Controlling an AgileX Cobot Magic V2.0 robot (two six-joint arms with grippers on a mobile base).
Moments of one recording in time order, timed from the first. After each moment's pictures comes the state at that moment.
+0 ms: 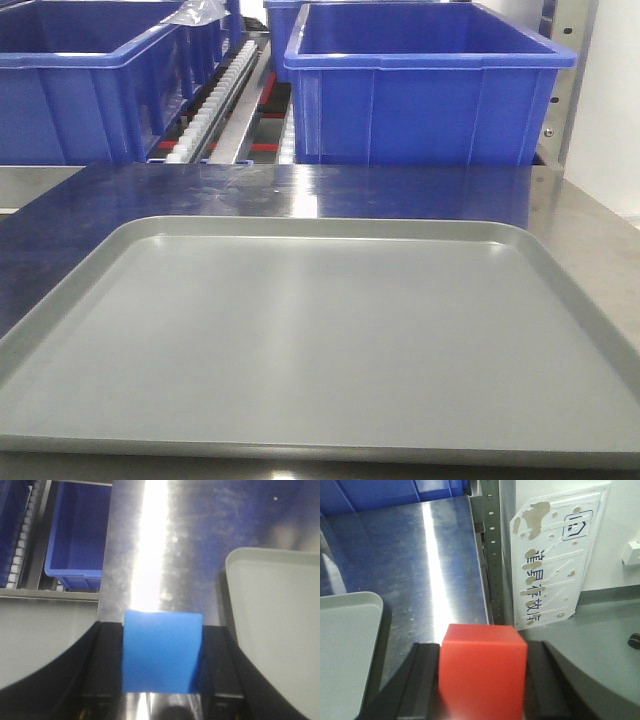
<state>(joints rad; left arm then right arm) -0.24 0.80 -0.49 0.12 0.42 -0.35 -0.05 0.52 -0.35 0.01 0.34 0.19</state>
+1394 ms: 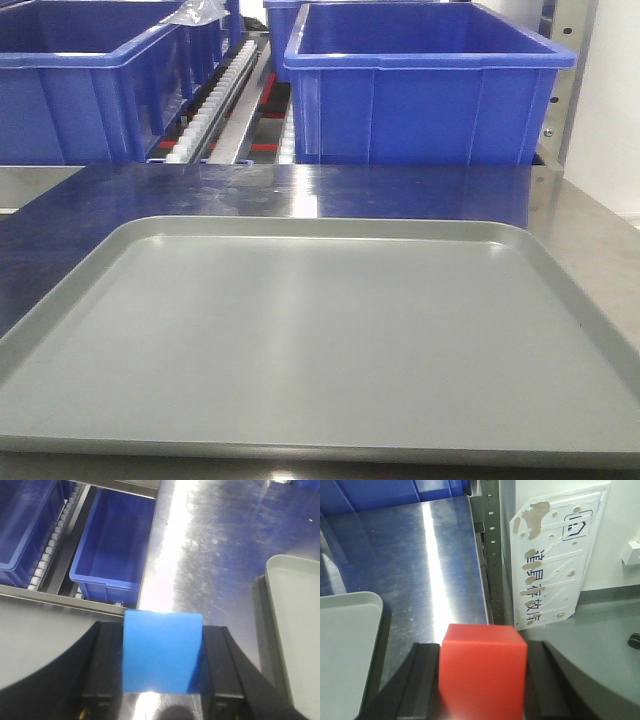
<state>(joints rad) -0.10 0.60 -0.29 0.09 0.30 -0.35 -0.05 0.52 -0.35 0.01 0.34 0.19</state>
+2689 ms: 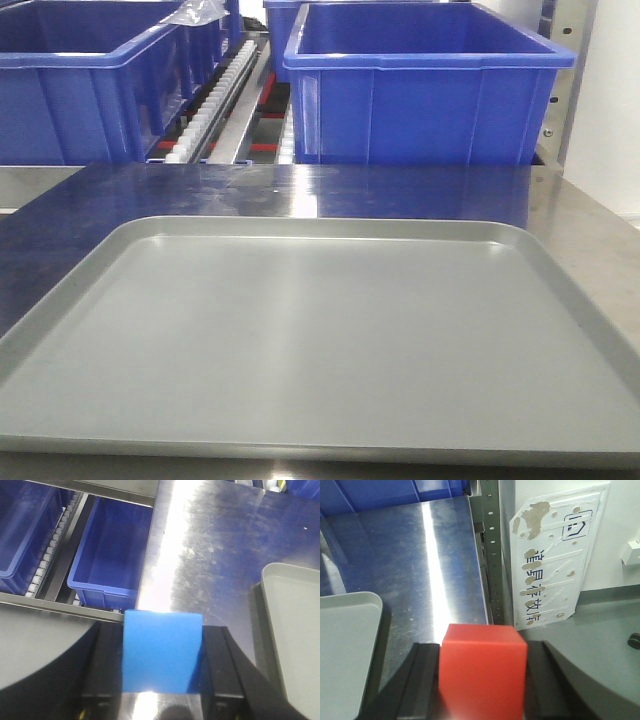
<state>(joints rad) -0.10 0.60 -0.29 0.09 0.27 -0.35 -0.05 0.52 -0.35 0.01 0.34 0.19</state>
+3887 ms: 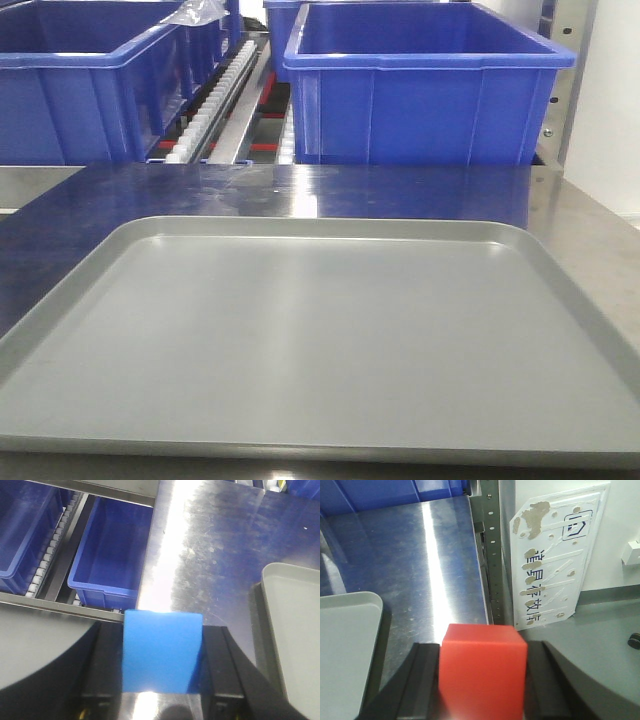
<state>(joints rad) -0.10 0.60 -0.29 0.09 0.27 -0.35 -0.05 0.52 -0.35 0.01 0.34 0.19</state>
